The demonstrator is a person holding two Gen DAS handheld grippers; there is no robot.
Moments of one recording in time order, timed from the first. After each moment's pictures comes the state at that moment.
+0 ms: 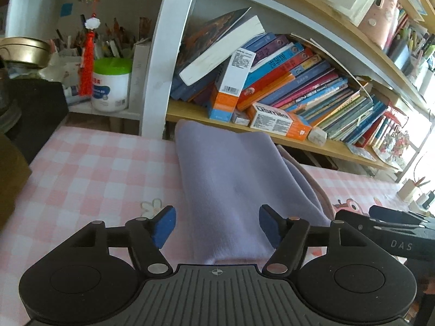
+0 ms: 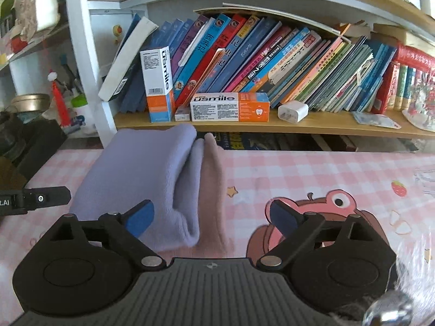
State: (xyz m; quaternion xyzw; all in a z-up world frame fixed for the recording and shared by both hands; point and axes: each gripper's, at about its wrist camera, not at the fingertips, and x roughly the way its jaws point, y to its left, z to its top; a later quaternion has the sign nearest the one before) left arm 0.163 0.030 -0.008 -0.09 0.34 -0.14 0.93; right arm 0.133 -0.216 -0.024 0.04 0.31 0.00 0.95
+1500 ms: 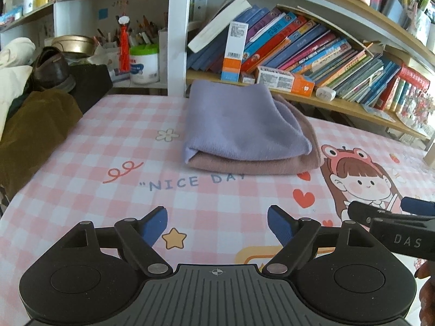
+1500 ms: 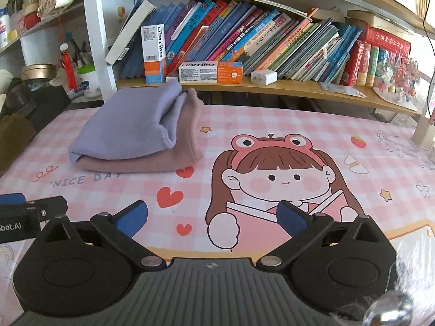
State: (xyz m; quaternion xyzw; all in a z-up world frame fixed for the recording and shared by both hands) left arm 0.041 -0.039 -0.013 -0.04 0.36 -0.03 0.93; right arm 0.031 -0.236 -0.040 0.03 0.33 -0.01 0.94
